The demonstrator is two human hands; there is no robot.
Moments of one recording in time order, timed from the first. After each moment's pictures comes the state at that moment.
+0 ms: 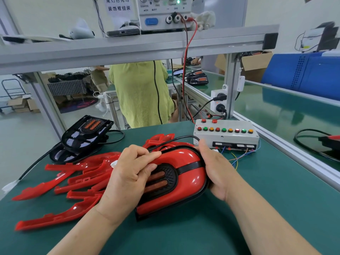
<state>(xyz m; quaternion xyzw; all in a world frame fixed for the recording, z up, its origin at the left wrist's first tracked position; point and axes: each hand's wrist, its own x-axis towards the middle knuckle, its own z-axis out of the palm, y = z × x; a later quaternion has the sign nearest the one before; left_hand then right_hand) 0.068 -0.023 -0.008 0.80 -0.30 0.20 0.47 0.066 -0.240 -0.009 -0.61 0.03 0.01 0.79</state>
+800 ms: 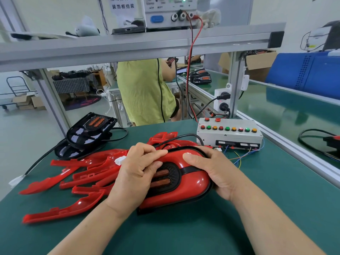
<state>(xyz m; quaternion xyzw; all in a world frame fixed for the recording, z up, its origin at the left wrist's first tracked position) 0.072 -0.026 -0.014 0.80 -0.29 0.19 0.49 0.053 -0.237 -0.005 -0.62 -0.04 0.03 0.78</state>
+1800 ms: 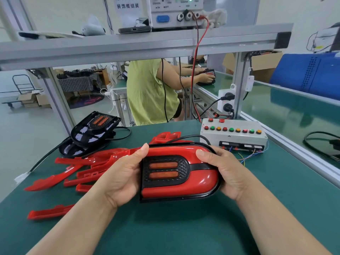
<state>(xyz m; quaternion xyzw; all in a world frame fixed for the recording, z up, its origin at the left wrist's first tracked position) 0.072 -0.014 0.020 0.55 -0.06 -0.23 0.80 0.052 -0.246 -0.001 -0.55 -0.03 0.06 0.83</state>
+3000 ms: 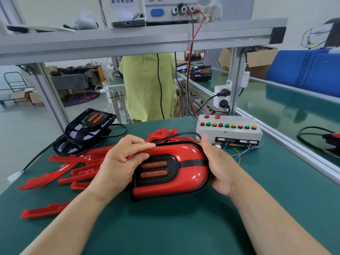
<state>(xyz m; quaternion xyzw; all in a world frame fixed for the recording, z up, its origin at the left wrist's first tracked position) 0.091 0.000 0.000 0.80 -0.29 0.18 0.50 0.054 -0.235 -0.002 -0.54 0.02 0.06 0.84</state>
